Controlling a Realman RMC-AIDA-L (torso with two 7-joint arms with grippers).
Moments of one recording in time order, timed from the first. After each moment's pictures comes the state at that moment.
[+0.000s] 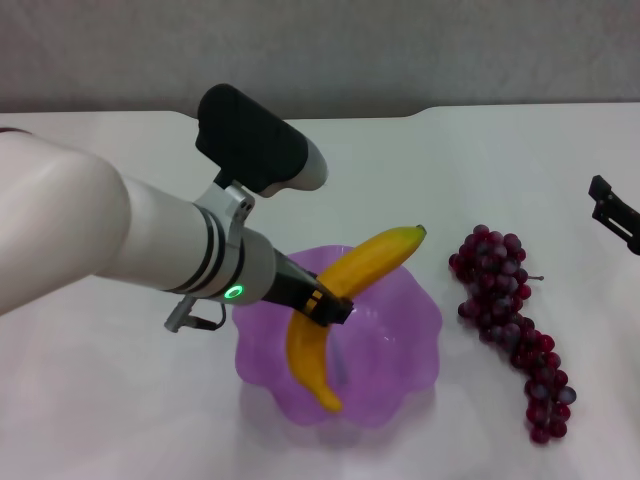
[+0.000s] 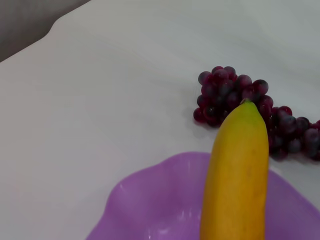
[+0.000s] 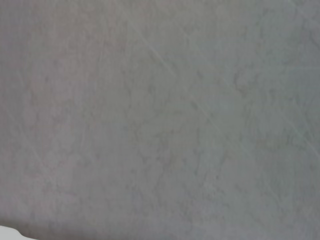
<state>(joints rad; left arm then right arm) -0.62 -2.04 1.83 1.30 2.50 0.98 -2.85 0.03 2.01 1.55 1.00 -0.44 0.66 -2.55</state>
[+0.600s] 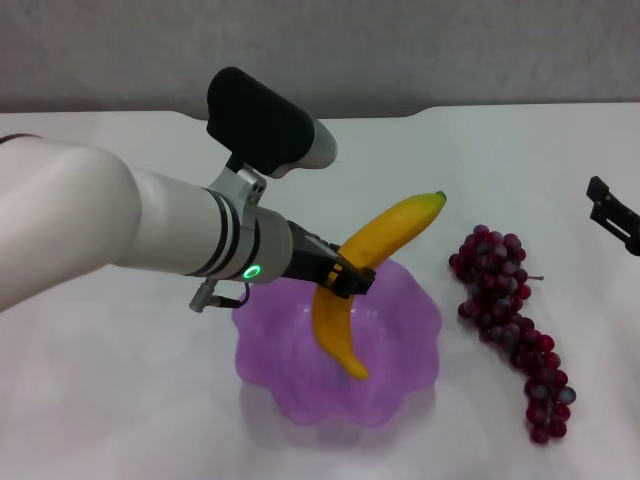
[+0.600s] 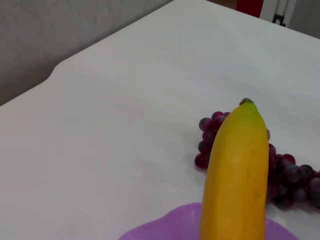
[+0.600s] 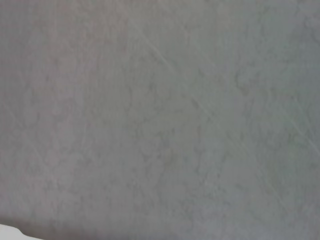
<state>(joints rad) -0.67 -2.04 1.83 1.18 2.39 0.81 -2.78 0.04 2.01 1.55 0.99 -0.44 0.67 -2.55</state>
